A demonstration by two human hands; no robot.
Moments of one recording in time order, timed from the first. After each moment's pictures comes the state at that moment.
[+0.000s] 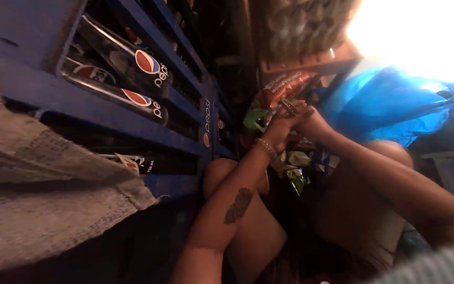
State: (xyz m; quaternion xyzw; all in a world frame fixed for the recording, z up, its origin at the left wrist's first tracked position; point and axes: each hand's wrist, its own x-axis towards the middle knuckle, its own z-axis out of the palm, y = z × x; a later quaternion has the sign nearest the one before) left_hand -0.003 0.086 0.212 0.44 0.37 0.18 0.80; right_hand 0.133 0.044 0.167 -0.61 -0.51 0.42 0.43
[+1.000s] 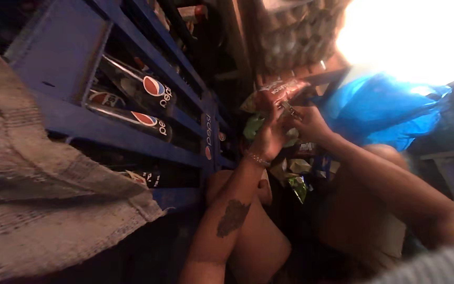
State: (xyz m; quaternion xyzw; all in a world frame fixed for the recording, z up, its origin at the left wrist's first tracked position) left_hand -0.021 0.094 0.219 0.42 0.25 0.24 0.84; right_hand 0.142 0.047 0.193 -0.60 -0.58 0.30 0.46
